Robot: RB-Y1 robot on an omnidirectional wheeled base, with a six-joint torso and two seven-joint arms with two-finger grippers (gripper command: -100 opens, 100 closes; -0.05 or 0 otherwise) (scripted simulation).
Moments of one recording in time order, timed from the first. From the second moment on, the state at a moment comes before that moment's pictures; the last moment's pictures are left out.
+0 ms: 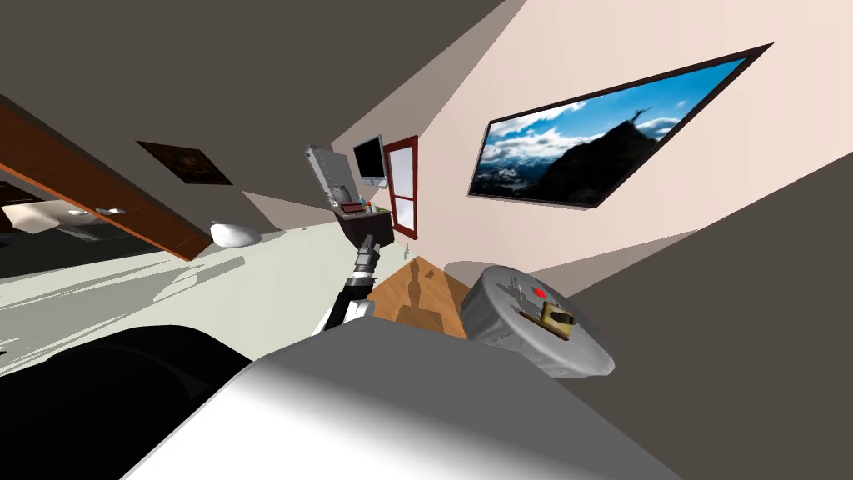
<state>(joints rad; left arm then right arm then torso) 0.49 0.00 0.01 -2.22 0.08 -0.36 -0.16 0.33 -0.78 0.78 -1.07 0.52 -0.63 0.35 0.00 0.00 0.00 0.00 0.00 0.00</state>
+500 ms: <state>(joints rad) 0.49 0.00 0.01 -2.22 0.08 -0.36 -0.16 0.31 -0.83 0.81 -0.94 0.55 -0.67 0.38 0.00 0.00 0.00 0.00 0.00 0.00</state>
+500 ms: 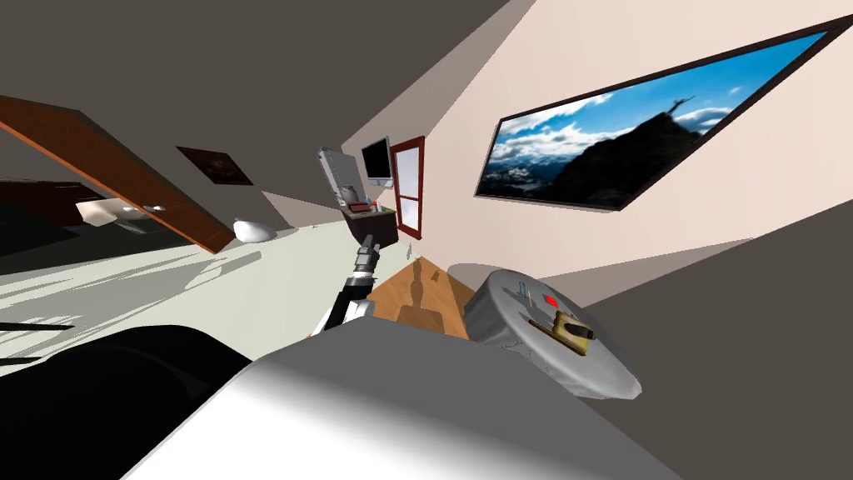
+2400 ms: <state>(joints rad) 0.49 0.00 0.01 -2.22 0.08 -0.36 -0.16 0.25 -1.13 0.91 -0.46 0.69 -0.73 0.50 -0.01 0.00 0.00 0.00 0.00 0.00</state>
